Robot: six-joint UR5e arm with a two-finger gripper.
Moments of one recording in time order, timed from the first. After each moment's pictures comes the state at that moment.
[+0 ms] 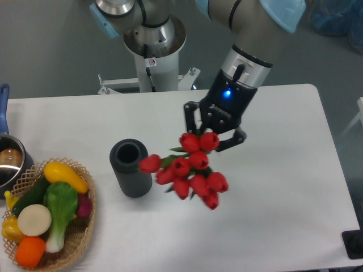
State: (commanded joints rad) arm 2.60 -1.82 -1.44 -1.13 0.56 0.94
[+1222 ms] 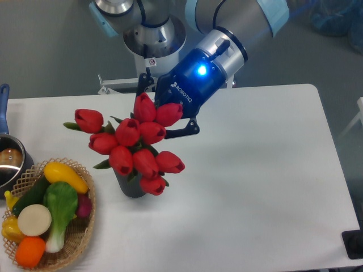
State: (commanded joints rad) arm 2.63 -1.77 -1.59 -0.93 0.29 0.83
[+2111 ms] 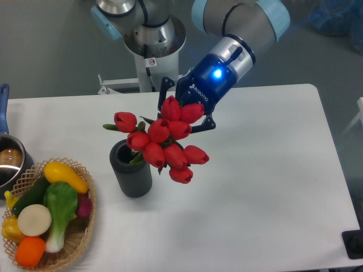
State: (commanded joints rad) arm 2.68 -1.70 -1.75 -0.93 0.28 0.83
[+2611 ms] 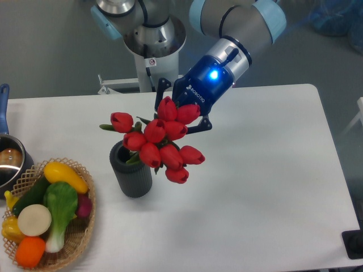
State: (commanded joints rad) arm 2.67 -1.74 -1.75 -0.89 0.28 0.85
